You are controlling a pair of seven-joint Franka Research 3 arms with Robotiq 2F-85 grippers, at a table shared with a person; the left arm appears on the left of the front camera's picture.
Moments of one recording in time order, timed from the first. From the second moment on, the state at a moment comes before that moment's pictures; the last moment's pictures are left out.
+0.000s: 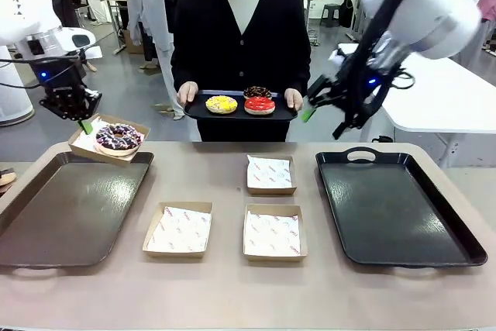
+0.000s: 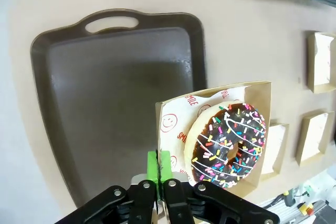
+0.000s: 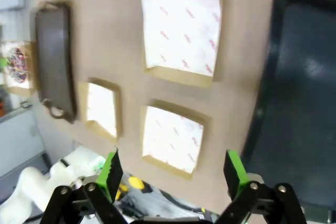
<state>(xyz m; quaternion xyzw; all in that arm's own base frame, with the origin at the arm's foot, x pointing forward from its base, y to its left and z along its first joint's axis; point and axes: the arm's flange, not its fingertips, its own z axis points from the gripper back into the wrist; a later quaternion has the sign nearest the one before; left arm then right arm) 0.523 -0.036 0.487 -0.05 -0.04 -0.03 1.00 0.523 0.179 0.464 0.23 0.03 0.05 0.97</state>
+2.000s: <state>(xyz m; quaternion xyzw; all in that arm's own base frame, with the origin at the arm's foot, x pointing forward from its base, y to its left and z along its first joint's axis) 0.535 0.014 0.428 -0.06 -0.04 0.03 1.00 0.574 0.228 0.411 0.07 -0.07 0.02 1.00</state>
